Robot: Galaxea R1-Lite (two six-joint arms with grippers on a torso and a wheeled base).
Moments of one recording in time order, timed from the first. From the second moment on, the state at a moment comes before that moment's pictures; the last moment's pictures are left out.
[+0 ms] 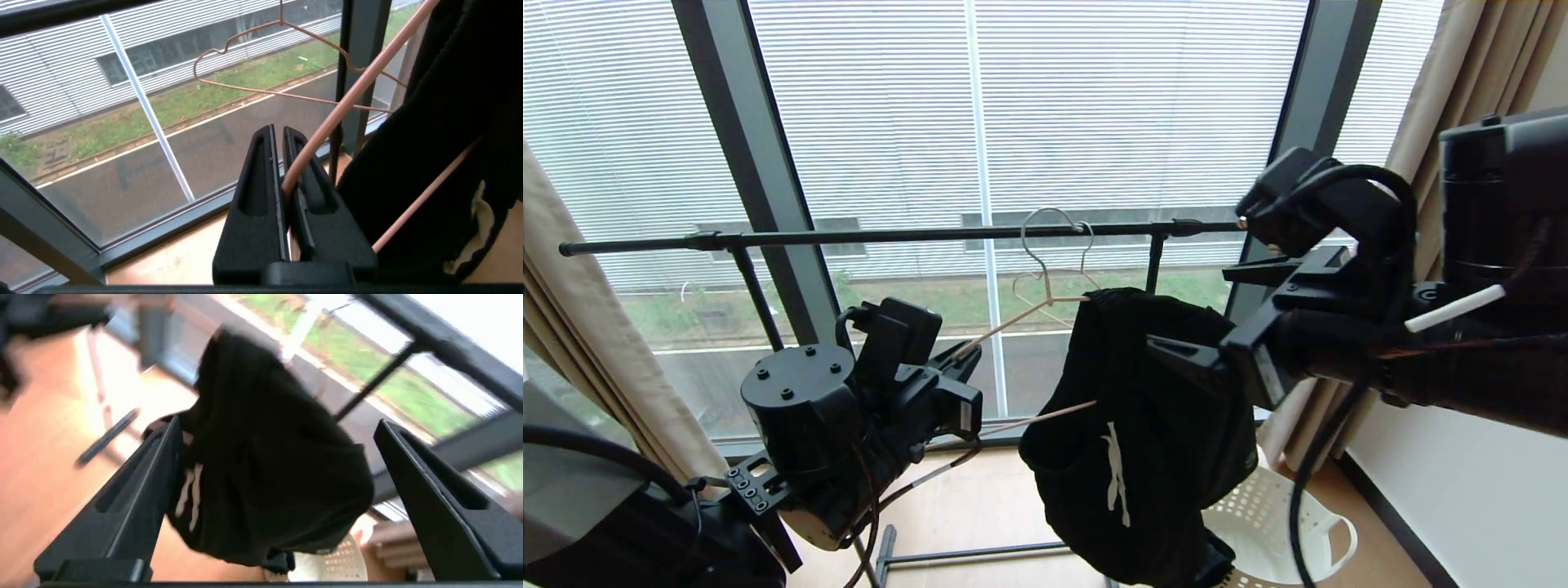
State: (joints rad) left arm -0.61 1.89 -0.48 -1.36 0.21 0.11; right arm 0.74 1.49 -1.08 0.01 -0.19 -0.23
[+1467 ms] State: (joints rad) left arm -0.68 1.86 -0.45 -1.36 0.17 0.13; right arm 0.32 2.01 -1.83 0.80 0.58 -0.94
